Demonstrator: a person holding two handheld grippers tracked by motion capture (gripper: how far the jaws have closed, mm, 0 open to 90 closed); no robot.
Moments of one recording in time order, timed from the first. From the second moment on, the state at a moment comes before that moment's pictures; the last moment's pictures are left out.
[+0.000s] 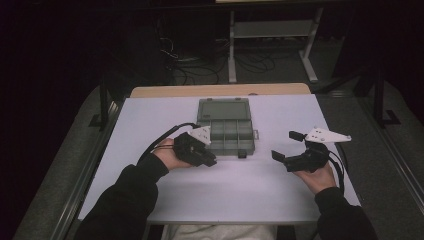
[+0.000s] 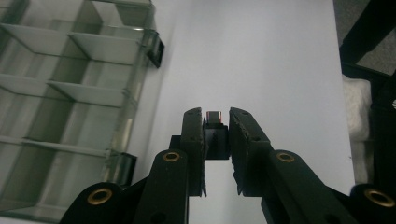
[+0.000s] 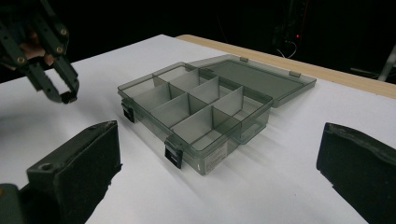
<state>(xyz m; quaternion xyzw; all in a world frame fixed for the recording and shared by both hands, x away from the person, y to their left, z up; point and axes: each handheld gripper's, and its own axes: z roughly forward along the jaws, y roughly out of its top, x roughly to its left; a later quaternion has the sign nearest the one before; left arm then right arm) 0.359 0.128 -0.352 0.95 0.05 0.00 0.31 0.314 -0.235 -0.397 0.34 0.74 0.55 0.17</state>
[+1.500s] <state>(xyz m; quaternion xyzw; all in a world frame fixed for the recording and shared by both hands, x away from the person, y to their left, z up) 0.461 0.132 -0.358 0.92 0.18 0.01 0.35 0.314 -0.235 -0.397 0.34 0.74 0.55 0.17</state>
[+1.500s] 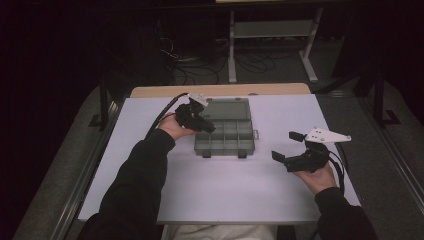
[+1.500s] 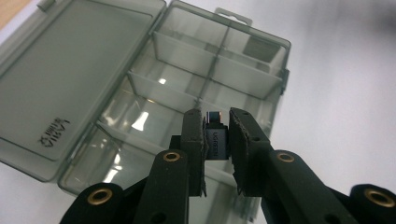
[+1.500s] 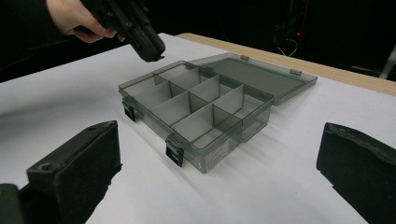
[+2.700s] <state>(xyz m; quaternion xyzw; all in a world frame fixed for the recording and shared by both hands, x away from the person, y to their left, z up) 0.494 0.111 -0.398 0.90 0.26 0.02 0.35 0.313 -0.238 -0.396 0.35 0.74 0.56 0.17</state>
